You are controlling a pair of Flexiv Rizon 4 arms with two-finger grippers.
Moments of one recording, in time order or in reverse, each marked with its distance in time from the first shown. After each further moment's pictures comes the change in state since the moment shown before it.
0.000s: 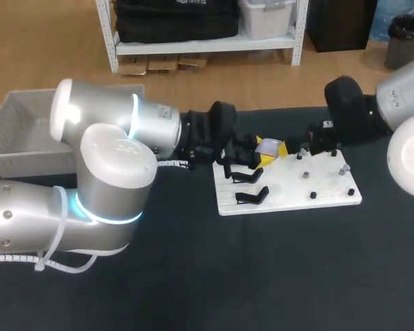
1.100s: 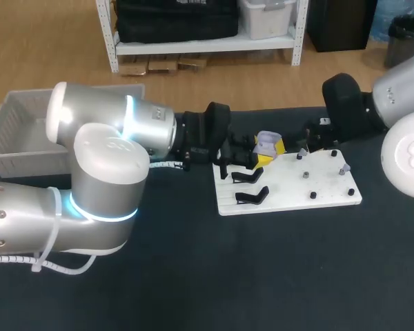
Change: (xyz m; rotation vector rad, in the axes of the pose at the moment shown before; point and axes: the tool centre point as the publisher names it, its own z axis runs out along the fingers) left arm -0.005 -0.005 -0.005 0.033 -0.049 0.024; right arm -0.008 0.000 0.001 0.015 -0.014 0.013
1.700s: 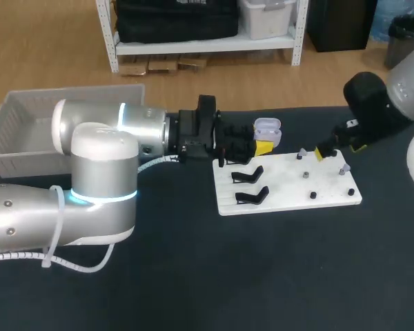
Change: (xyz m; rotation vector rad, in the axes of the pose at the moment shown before) left arm -0.017 0.021 0.001 0.060 -0.258 -0.148; right arm 0.024 -0.081 -0.032 0.276 0.170 -0.088
